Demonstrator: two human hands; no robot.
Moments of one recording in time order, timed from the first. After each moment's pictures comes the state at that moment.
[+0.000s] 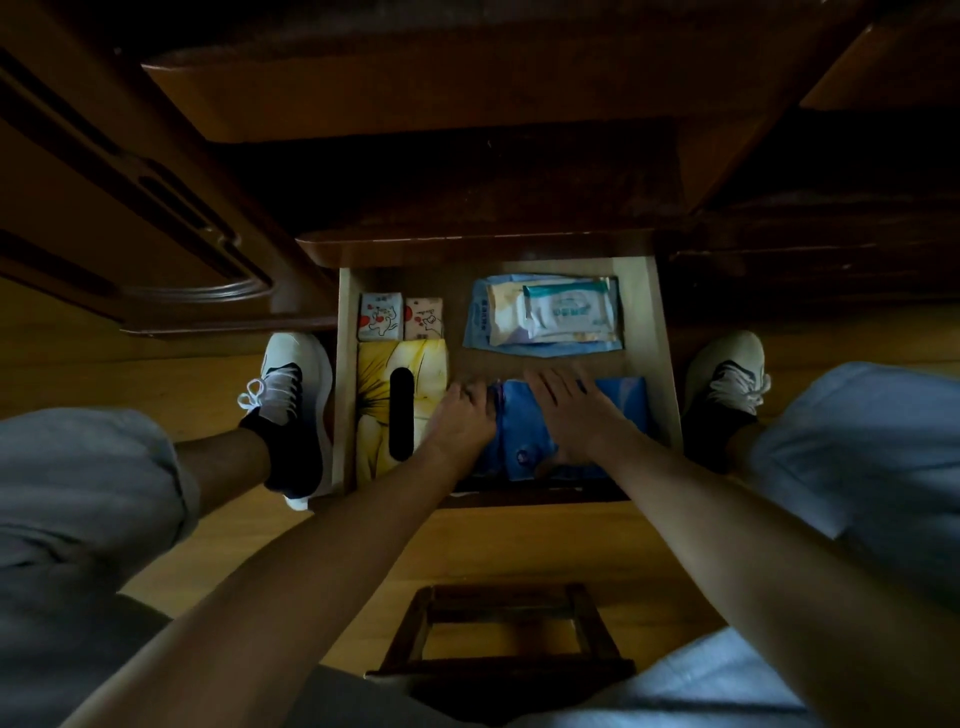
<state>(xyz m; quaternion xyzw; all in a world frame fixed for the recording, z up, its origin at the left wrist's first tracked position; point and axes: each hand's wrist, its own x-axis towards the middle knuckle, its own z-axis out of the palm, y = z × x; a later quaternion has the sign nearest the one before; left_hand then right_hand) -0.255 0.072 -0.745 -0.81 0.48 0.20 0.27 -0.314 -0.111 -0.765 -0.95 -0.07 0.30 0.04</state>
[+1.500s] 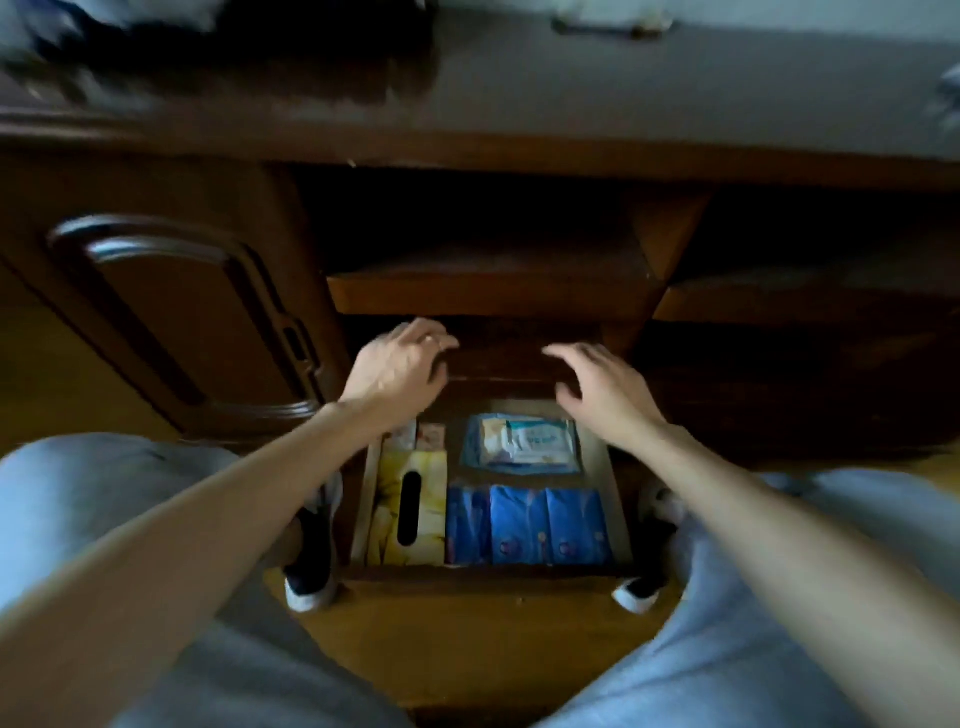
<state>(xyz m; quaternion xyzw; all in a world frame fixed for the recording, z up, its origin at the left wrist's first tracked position) -0.191 0.136 -0.495 -0.92 0.36 -0.12 -0.12 -0.299 -0.132 -0.506 -0.99 0.01 -0.09 0.13</state>
